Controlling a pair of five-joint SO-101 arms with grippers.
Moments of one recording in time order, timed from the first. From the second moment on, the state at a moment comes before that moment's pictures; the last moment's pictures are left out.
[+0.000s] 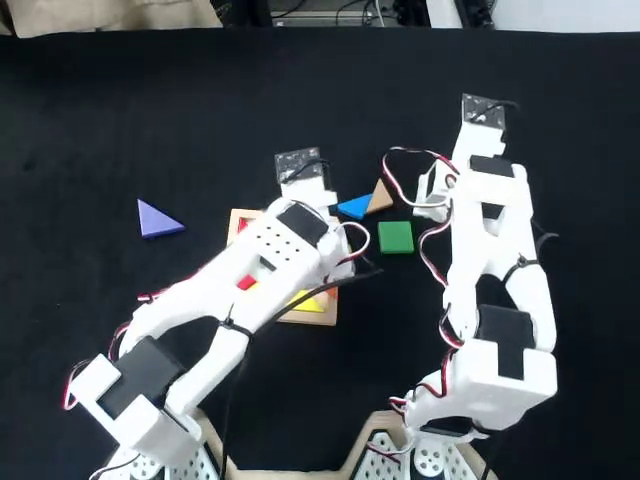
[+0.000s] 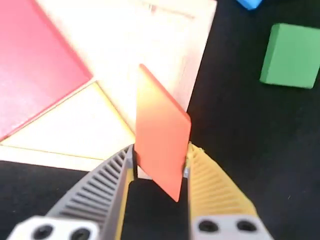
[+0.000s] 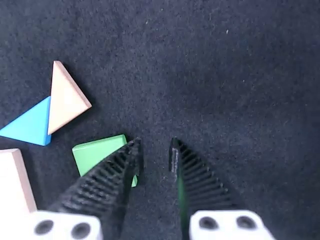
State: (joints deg) left arm 34.5 3.4 17.4 64.7 47.4; right arm 10.0 7.5 17.5 57.1 -3.4
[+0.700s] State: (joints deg) left arm 34.5 3.3 22.8 61.9 43.0; right arm 10.0 8.4 17.5 57.1 -3.4
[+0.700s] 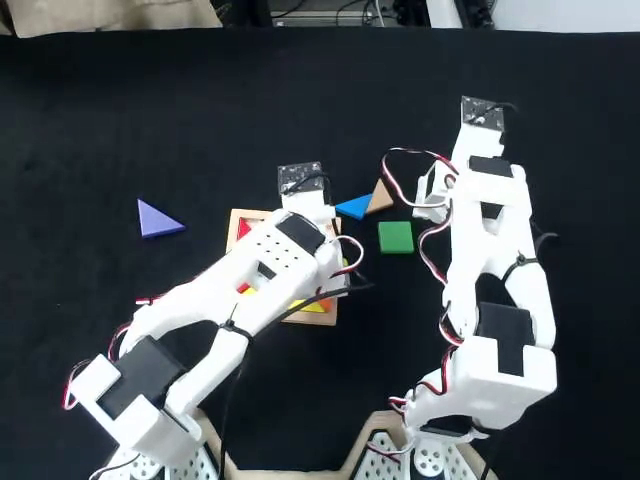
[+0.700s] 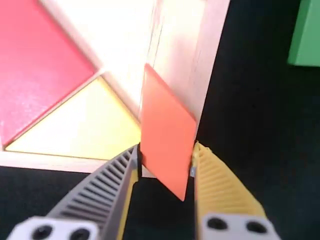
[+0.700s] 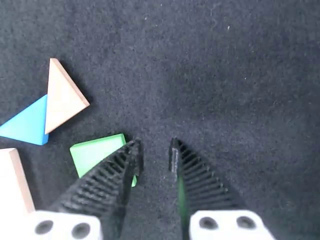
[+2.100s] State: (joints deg) left arm -3.0 -24.2 25.9 73.1 9.8; right arm -8.5 -11.1 34.0 64.6 18.6
